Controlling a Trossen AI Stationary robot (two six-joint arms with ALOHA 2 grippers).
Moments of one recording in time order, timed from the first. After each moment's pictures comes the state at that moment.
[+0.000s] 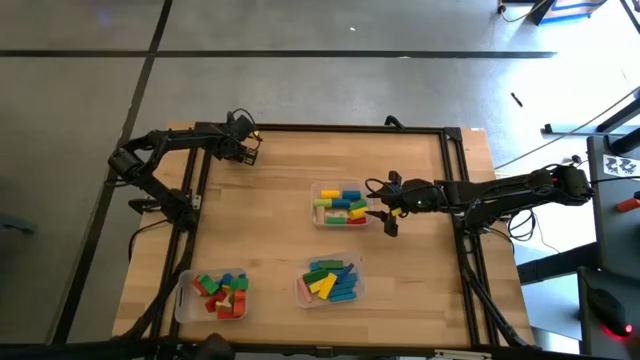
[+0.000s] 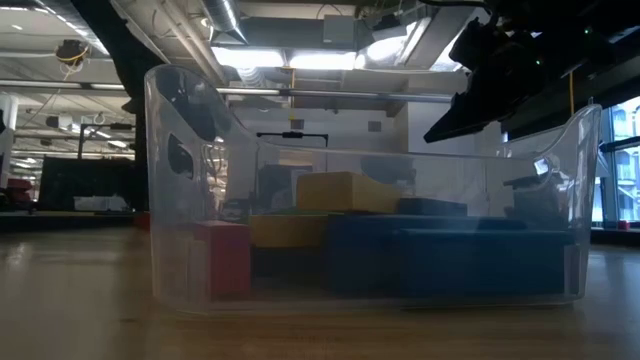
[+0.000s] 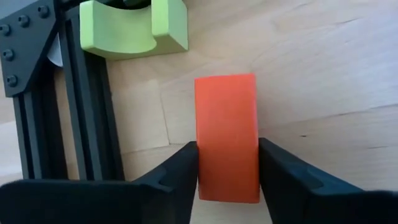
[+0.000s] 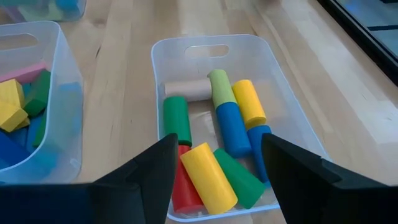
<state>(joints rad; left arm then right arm) 0.89 1.53 0.74 -0.52 -0.44 -0.37 0.01 1.08 0.53 0.01 0.12 0.04</state>
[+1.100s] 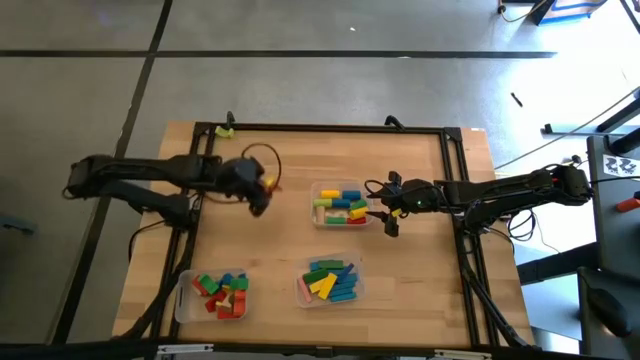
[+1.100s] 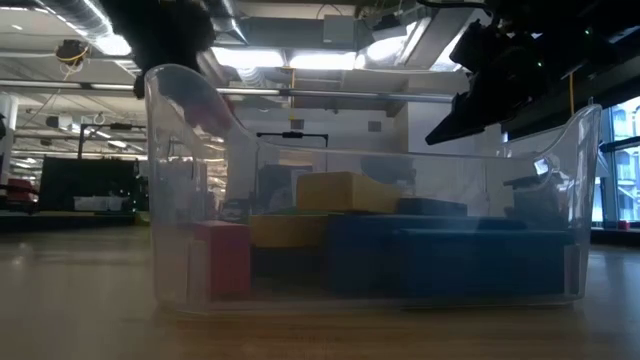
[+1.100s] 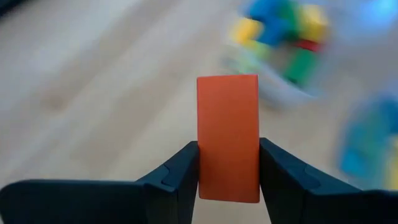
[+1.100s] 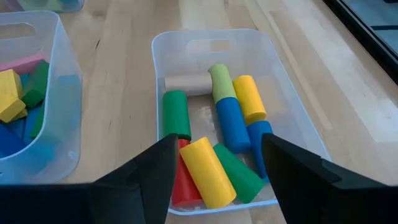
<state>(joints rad) 0.11 1.05 0.87 -0.72 -0.21 -0.54 0.01 1.08 0.53 -0.01 0.12 0.01</state>
